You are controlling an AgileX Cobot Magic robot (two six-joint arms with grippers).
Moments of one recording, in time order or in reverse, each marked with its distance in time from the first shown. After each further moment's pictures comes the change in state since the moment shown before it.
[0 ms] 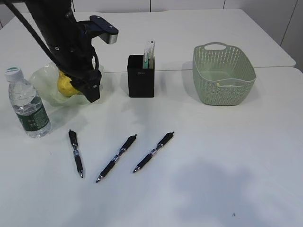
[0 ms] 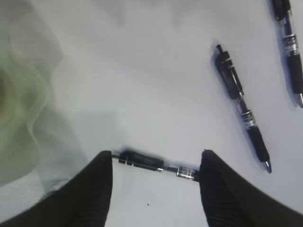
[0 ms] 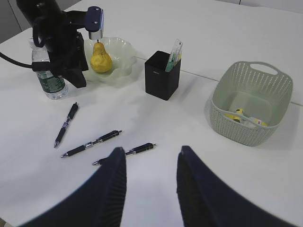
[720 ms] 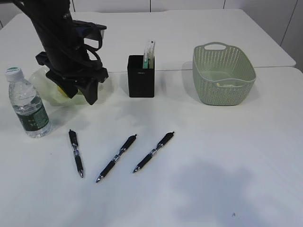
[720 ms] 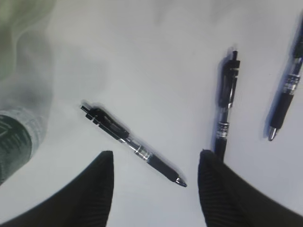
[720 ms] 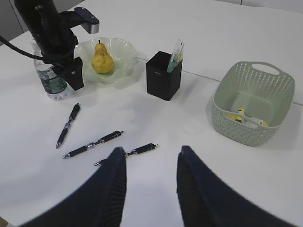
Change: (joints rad) left arm 0.000 0.000 0.000 -0.011 0.076 -0.464; right arm 0.000 0.000 0.000 0.006 -0.002 0.000
